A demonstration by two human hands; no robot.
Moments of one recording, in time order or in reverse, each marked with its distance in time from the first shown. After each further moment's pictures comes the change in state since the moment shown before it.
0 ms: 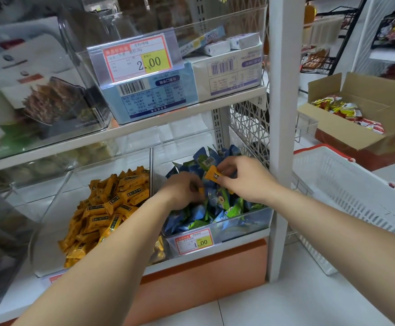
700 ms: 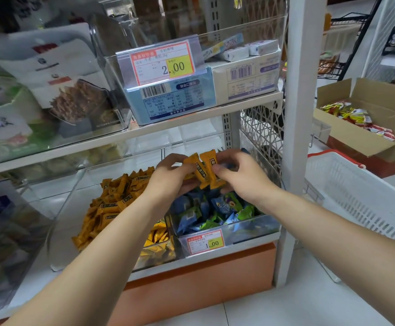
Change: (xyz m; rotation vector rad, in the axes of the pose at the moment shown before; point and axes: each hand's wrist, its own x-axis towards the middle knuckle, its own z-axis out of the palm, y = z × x) left_hand -0.051 0.013 -0.037 -1.162 0.300 -0.131; right_hand 0.001 -0.040 0.020 0.599 0.046 0.016
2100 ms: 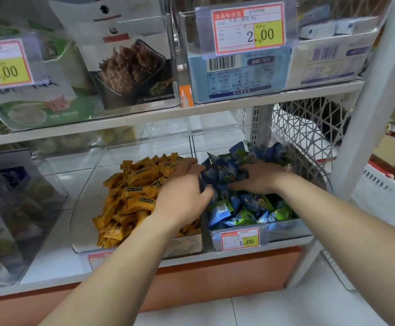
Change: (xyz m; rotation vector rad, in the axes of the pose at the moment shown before) left_hand -0.008 -0.044 -0.060 1.210 0.085 0.411; right_hand 0.065 0.037 0.023 -1.229 -0.423 0.319
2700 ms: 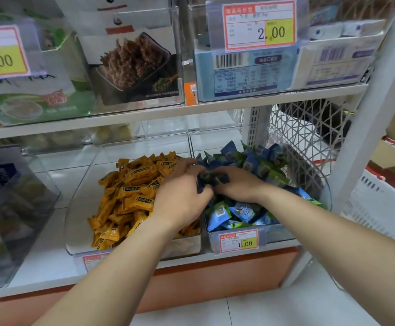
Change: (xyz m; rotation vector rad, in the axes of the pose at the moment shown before) left_hand 0.000 -0.005 0.005 -0.084 0.075 0.018; right_hand 0.002 -0.042 0.023 0.474 0.072 -0.262
